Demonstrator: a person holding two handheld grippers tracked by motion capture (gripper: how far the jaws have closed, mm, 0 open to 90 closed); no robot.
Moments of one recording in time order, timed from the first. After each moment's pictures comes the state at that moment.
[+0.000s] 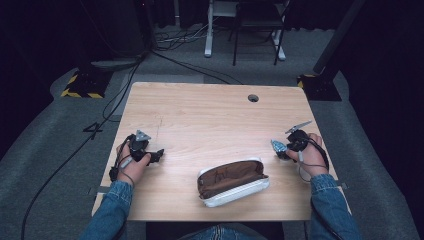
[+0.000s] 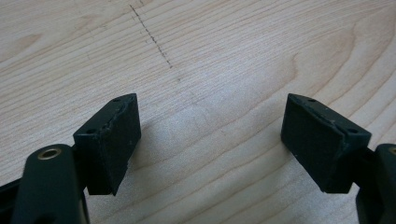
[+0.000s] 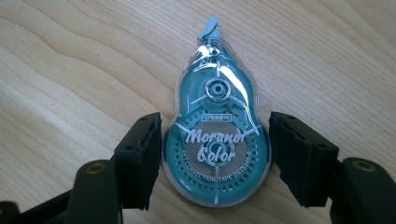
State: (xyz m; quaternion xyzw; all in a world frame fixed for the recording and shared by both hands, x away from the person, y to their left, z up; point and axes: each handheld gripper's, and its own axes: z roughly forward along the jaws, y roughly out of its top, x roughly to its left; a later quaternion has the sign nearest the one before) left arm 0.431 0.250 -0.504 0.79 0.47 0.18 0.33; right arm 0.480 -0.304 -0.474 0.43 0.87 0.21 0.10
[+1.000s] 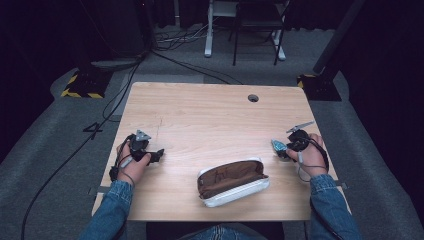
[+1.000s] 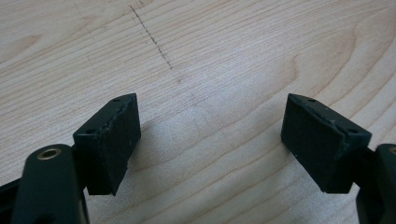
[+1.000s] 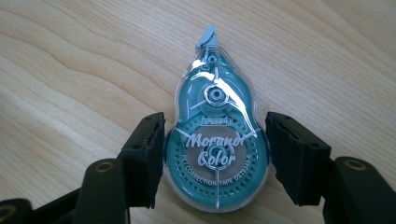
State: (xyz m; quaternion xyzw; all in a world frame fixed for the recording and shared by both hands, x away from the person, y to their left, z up) left arm 0.432 0.250 -0.504 0.79 0.48 0.18 0.33; right arm 0.474 -0.304 -0.468 0.45 0.86 0.23 0.12
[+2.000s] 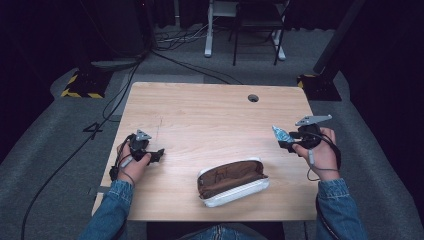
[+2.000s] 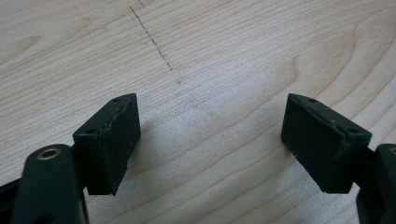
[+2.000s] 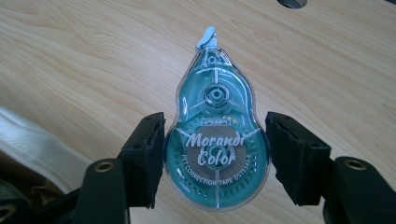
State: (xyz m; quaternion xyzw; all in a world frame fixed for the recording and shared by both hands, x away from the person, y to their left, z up) left arm 0.433 0.250 -0.504 0.79 0.47 0.18 0.33; right arm 0.433 -0.289 -0.387 0.40 0.84 0.32 0.17
